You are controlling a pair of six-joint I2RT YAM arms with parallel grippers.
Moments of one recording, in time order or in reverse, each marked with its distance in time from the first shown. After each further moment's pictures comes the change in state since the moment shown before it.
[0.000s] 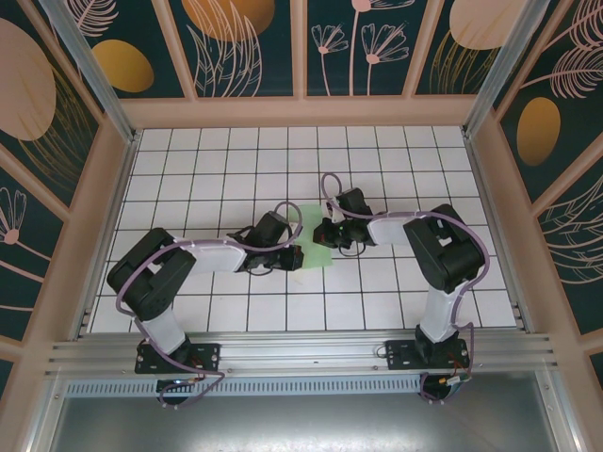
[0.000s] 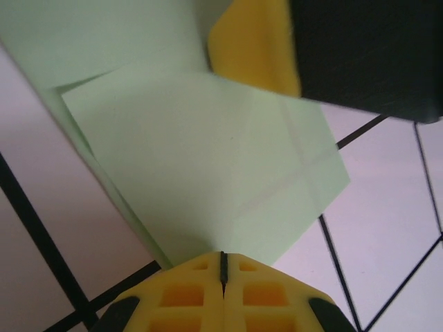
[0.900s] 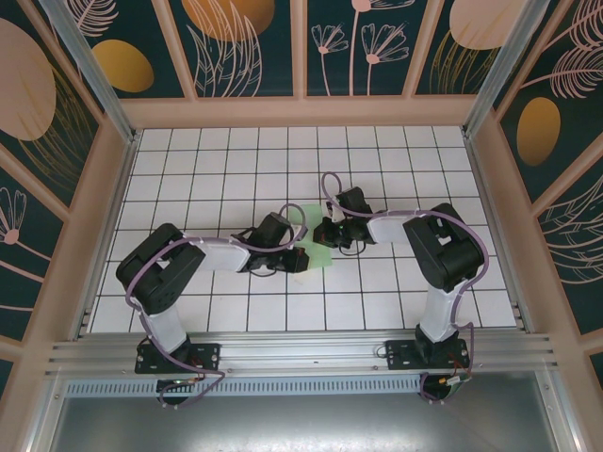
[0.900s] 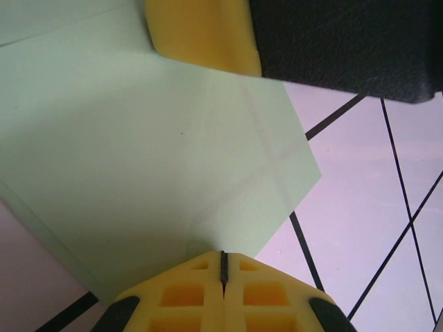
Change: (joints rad) left arm 0.002 0.063 -0.024 0.103 0.106 -0.013; right arm -0.004 0.009 0.014 -0.020 -0.017 -0.003
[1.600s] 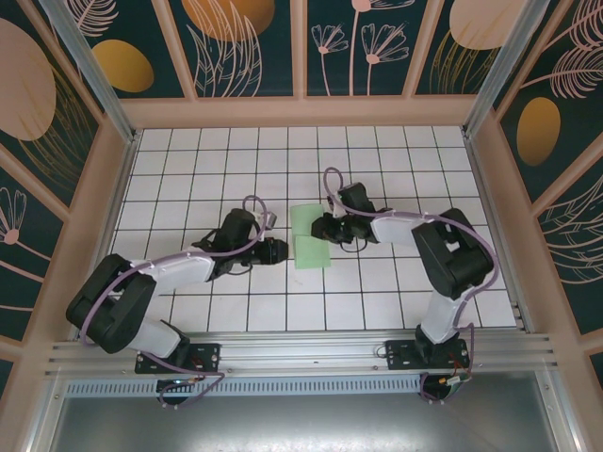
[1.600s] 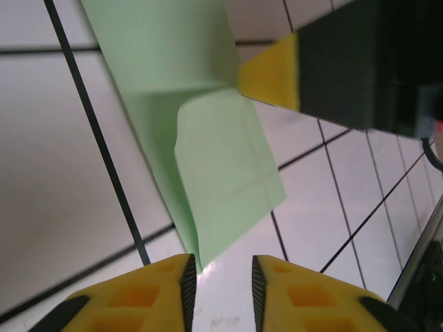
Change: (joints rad) left arm 0.151 -0.315 -0.161 0.018 0.020 -0.055; right arm -0.002 -0.102 0.003 -0.025 0.045 -0.035
